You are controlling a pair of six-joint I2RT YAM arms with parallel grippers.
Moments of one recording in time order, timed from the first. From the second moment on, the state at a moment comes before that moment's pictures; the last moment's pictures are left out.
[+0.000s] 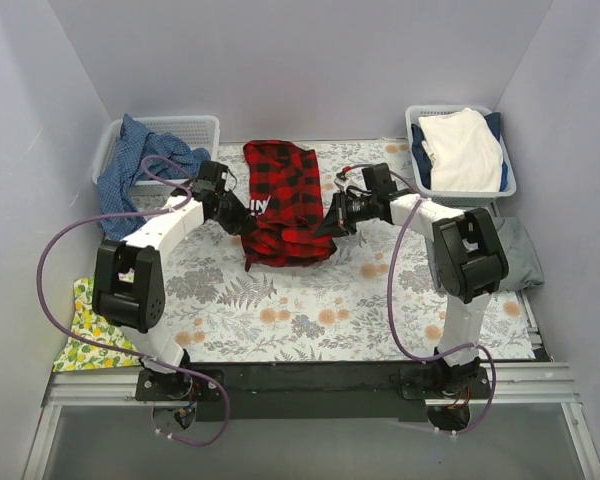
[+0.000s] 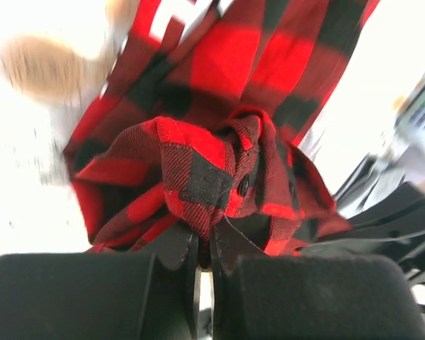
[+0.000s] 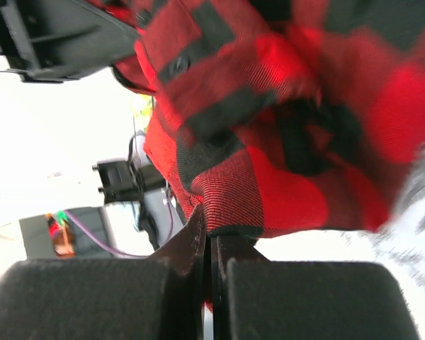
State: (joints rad) left arm -0.26 1.67 1.23 -0.57 0.26 -0.97; right arm 0.39 1.92 1.26 -0.20 -0.98 0.62
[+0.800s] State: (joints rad) left arm -0.12 2.12 1.81 -0.51 0.39 -0.88; right arm 0.31 2.26 1.44 0.85 -1.00 1.47
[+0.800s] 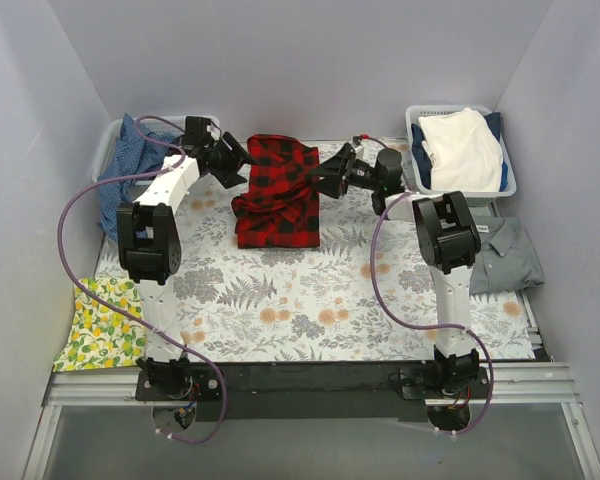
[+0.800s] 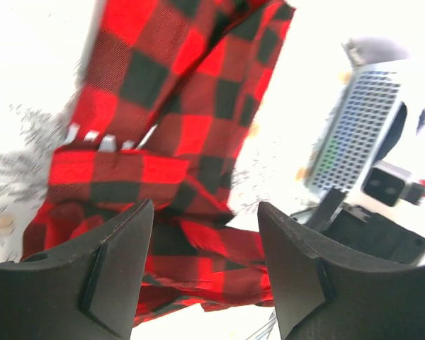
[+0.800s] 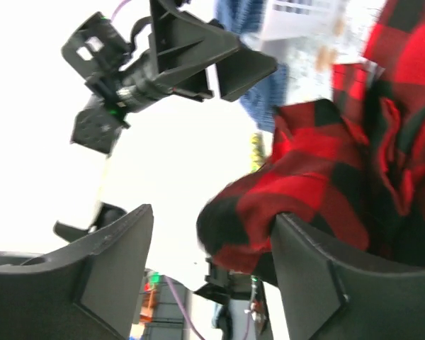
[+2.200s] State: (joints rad) left arm -0.08 1.81 1.27 -0.46 0.38 -0.64; right arm 0.49 1.97 1.39 -0.26 -0.40 0.31
